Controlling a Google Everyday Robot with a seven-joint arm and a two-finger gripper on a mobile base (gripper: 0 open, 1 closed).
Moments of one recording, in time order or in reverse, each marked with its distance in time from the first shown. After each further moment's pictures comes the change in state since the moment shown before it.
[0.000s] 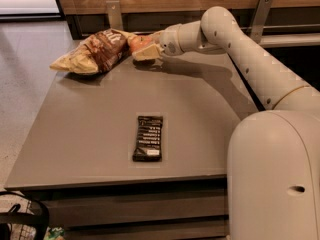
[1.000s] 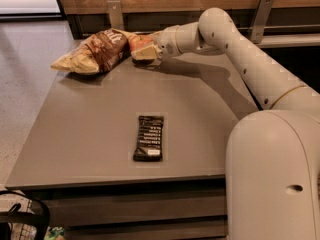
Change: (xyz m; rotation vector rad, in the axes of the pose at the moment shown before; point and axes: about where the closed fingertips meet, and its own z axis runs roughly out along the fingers) arm 0.001 0.005 0.010 -0.016 0.001 0.003
